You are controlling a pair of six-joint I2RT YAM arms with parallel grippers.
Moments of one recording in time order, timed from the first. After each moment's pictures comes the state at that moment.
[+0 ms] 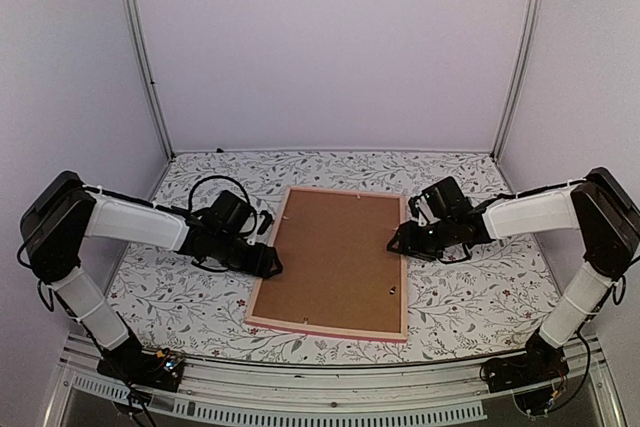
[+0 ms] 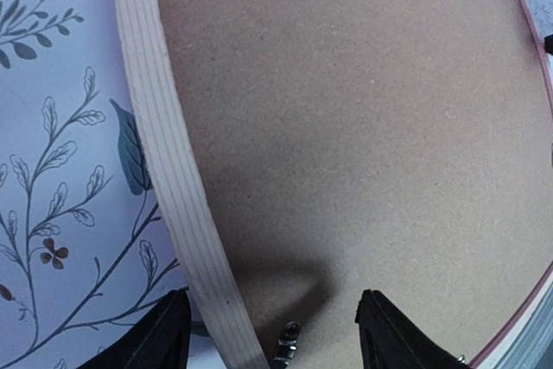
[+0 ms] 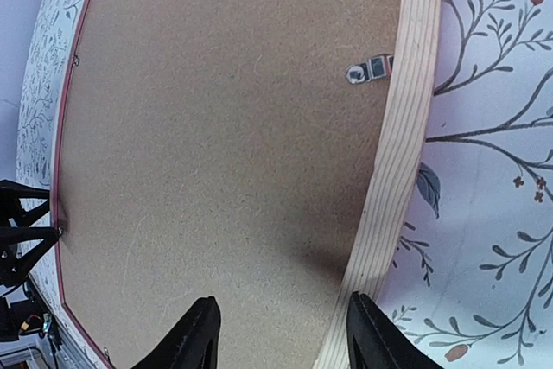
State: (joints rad) left arm -0.67 1.64 0.78 -0.14 0.15 -0.40; right arm 0.60 1.66 0.84 -0.09 -0.22 0.66
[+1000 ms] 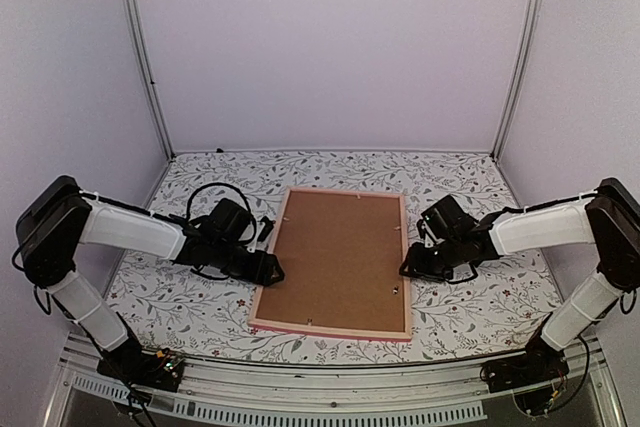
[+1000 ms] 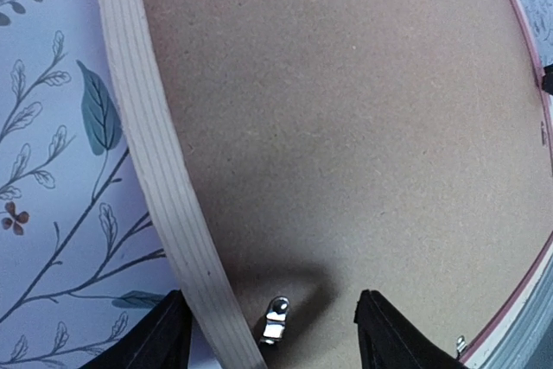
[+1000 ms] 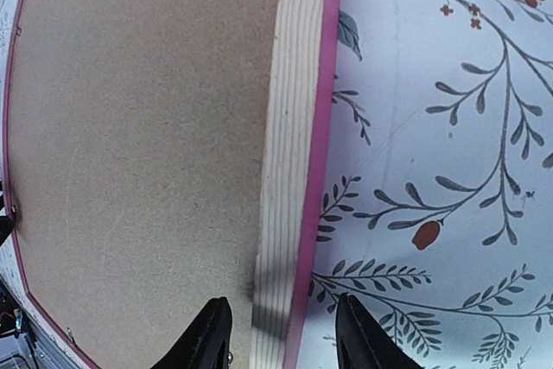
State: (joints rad) left arm -0.71 1.61 0.72 -0.09 0.17 -0.44; right arm 0.68 1.55 0.73 -0.21 -0.10 0.75
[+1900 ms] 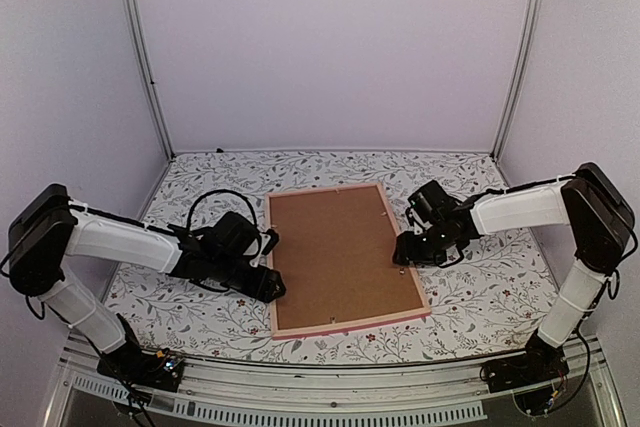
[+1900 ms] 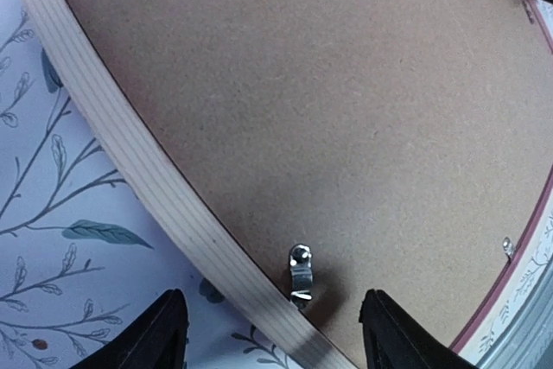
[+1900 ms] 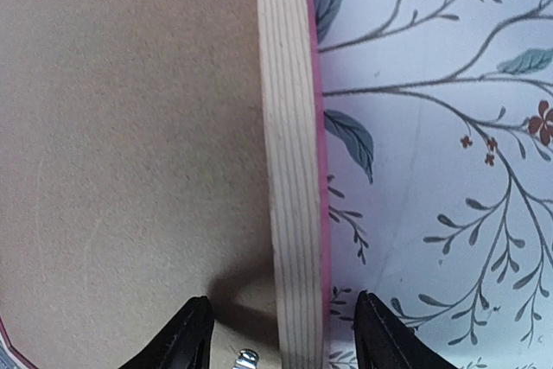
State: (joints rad) left arm -0.84 1.53 0.66 -0.14 0.08 -0.44; right arm 0.65 1.73 0.94 -0.32 -0.03 0.57
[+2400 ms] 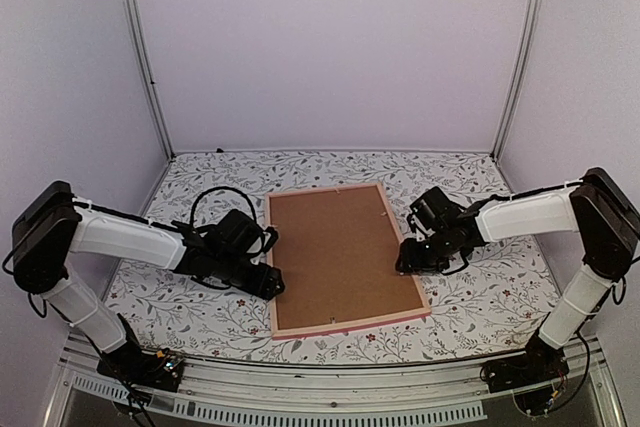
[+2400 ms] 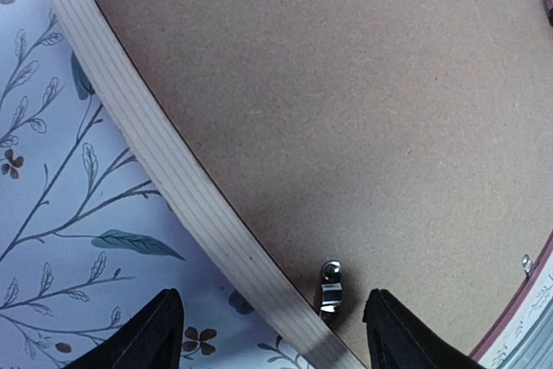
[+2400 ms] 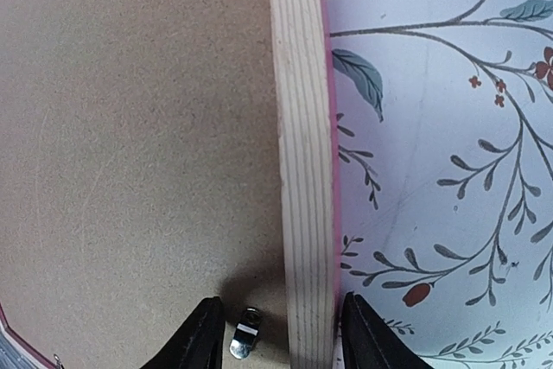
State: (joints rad) left arm -0.84 1.56 0.71 -0.18 0.01 -0.44; right arm 0.68 1.67 0.87 -0.32 -0.04 0.60
